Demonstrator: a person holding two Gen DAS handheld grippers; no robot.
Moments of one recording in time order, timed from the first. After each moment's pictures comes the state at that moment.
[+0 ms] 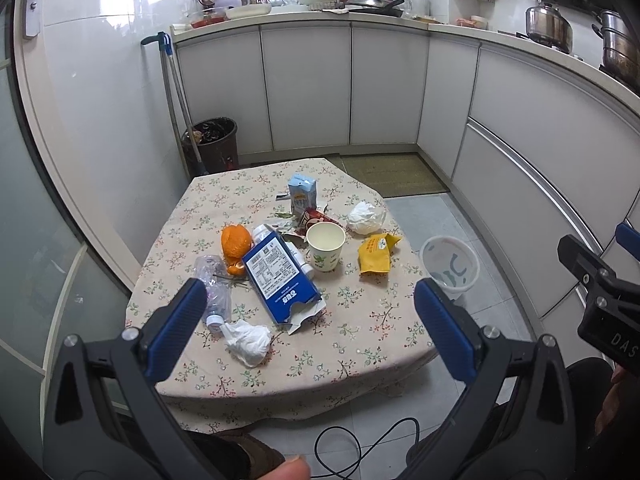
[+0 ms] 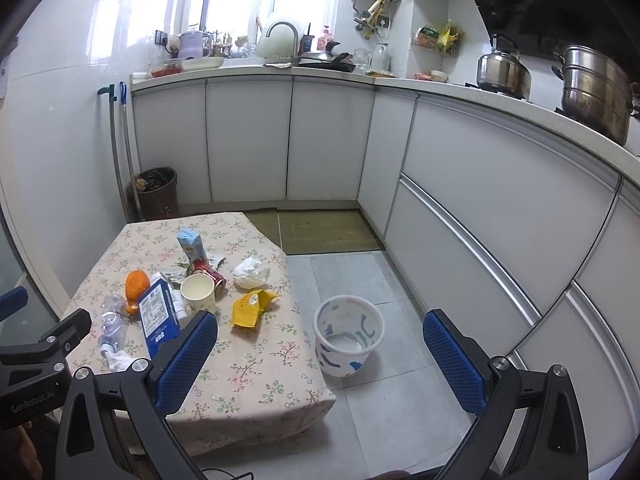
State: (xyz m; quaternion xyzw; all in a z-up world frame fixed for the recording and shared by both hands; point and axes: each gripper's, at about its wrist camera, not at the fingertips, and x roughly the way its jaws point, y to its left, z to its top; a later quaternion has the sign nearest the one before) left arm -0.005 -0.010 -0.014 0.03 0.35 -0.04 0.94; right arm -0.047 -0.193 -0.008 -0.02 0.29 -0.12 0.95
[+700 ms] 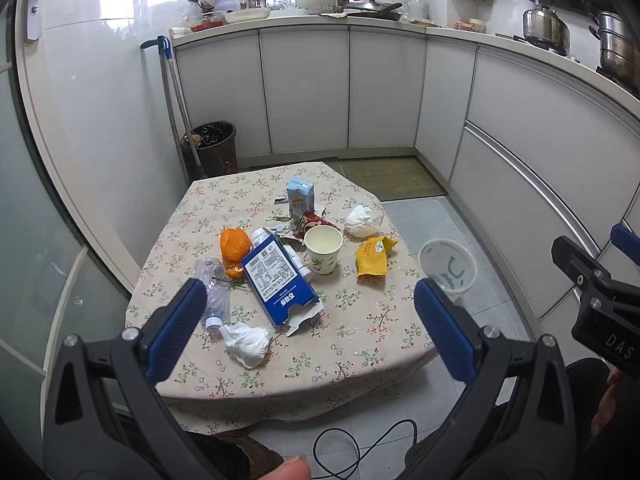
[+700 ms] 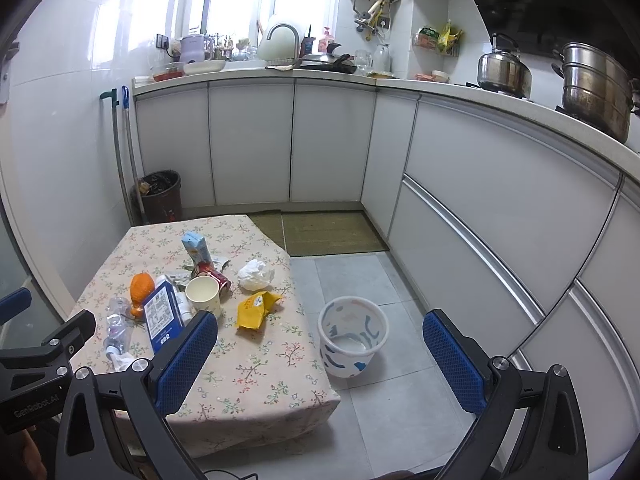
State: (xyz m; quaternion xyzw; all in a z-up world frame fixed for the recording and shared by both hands) left arm -0.008 -0.010 -0.010 0.03 0.34 -0.04 0.94; right arm -0.049 -0.193 -0.006 -0.01 0.29 -0.11 0.95
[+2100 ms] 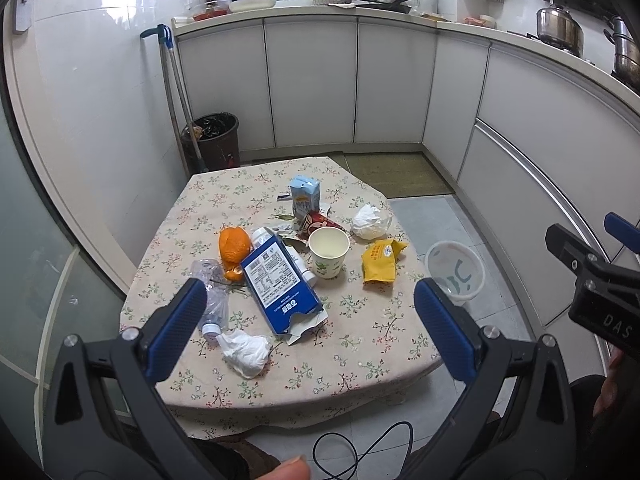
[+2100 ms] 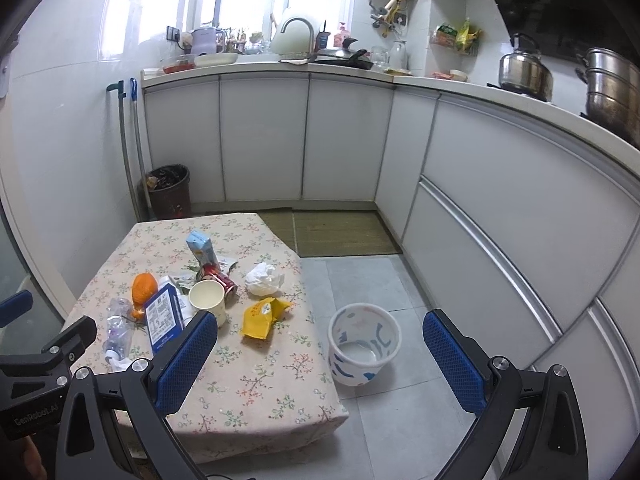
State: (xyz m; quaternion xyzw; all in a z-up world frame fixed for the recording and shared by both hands) left arm 0.028 -0.010 -0.018 0.02 0.36 -0.03 0.93; right arm -0.003 -0.197 -0.012 -0.03 0.31 -0.09 0.95
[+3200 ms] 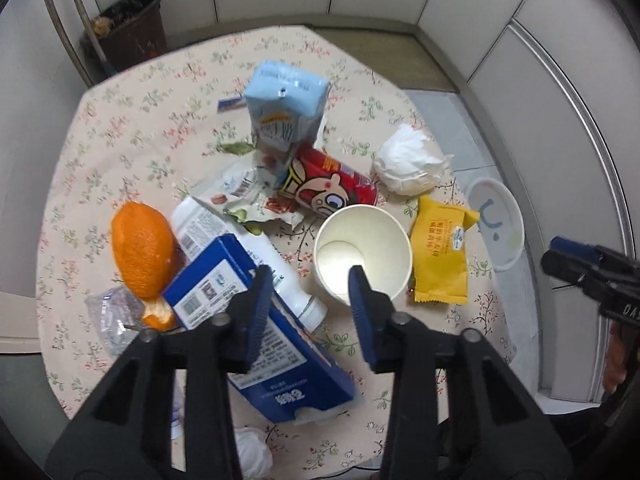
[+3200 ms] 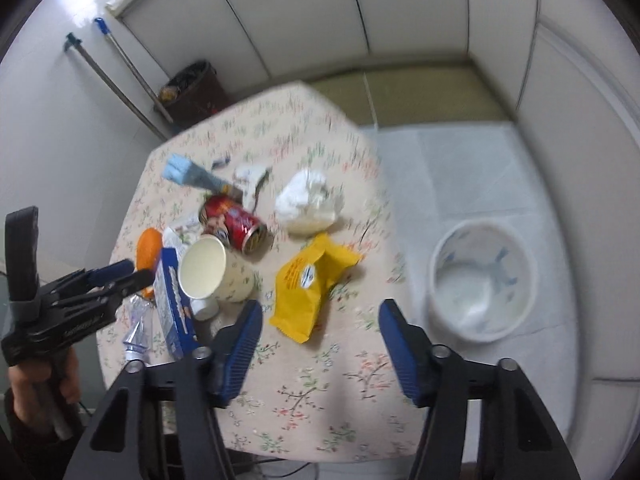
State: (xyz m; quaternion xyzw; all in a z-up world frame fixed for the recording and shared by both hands) left arm 0.282 0.001 -0.185 0.02 0.59 -0.12 0.80; right arm 0.236 -0.243 -0.179 0.13 0.56 0.08 0.81
